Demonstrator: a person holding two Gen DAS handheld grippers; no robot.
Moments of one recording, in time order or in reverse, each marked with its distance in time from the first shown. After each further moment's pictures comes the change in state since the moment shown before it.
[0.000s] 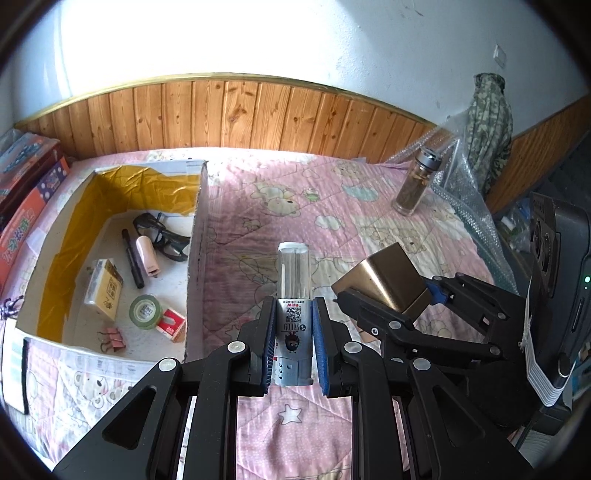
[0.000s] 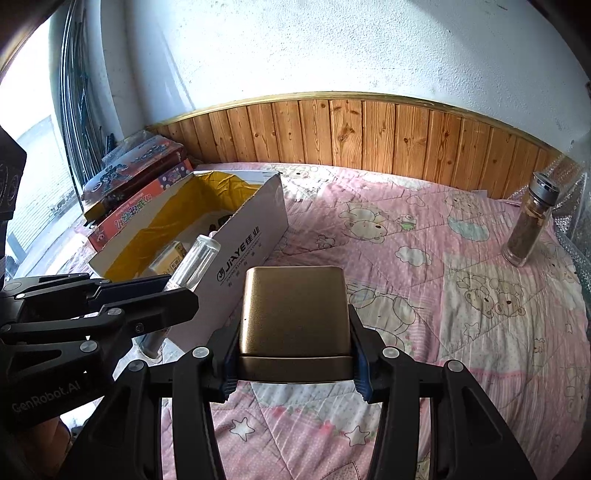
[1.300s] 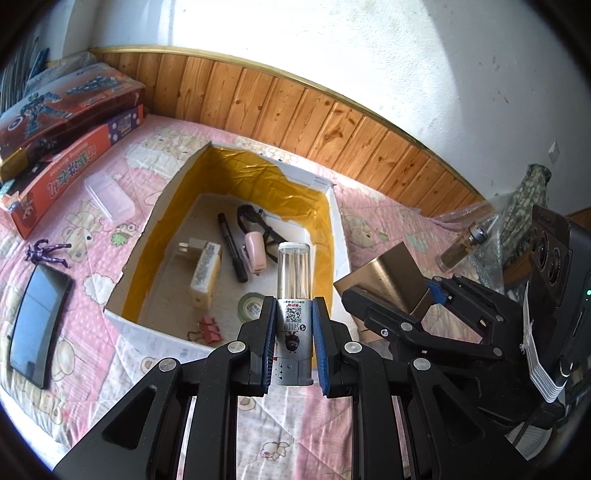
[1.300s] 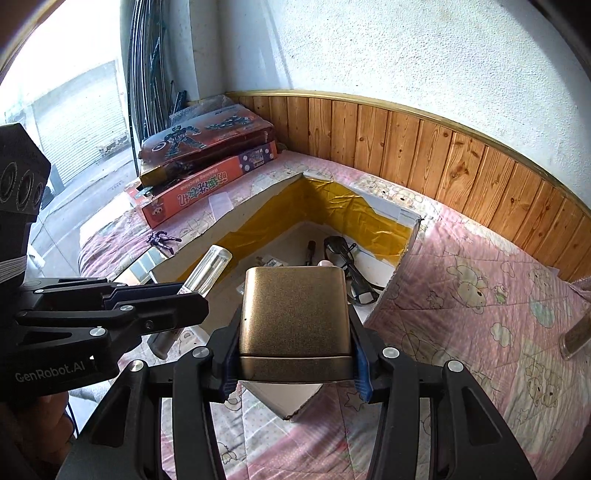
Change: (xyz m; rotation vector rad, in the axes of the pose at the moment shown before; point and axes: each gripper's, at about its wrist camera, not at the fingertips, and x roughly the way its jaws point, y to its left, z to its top) left arm -0.043 0.167 0.000 -0.303 -0.039 0.021; right arm 0.061 0.141 0.065 -0.252 0.061 0.150
